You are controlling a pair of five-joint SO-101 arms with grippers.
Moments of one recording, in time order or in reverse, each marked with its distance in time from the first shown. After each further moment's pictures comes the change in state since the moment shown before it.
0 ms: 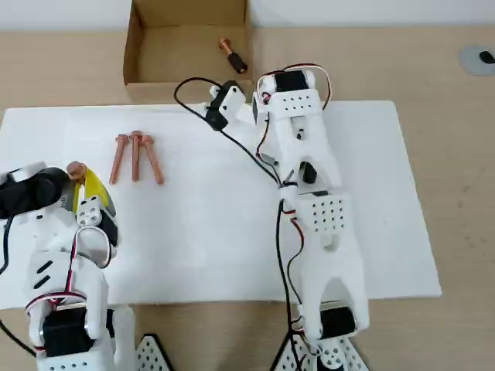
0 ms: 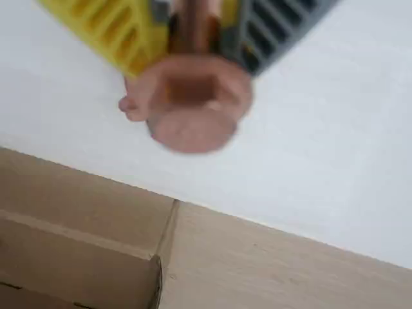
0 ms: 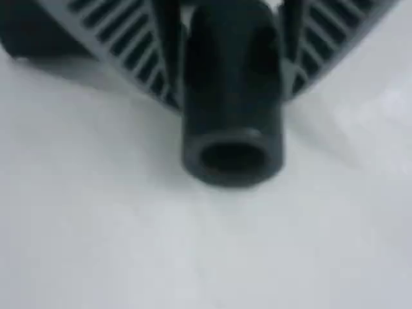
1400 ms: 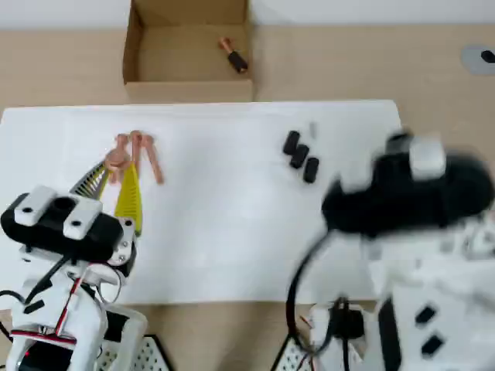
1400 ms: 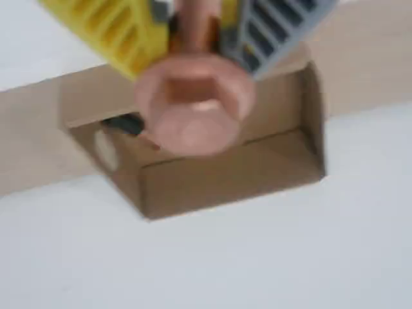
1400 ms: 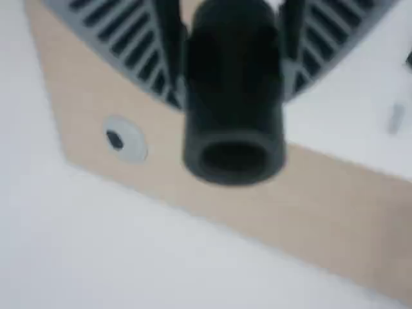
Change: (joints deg) left arm 22.9 -0.3 -16.9 0.2 -19.1; right arm 15.6 -114.8 38.9 1.0 -23.2
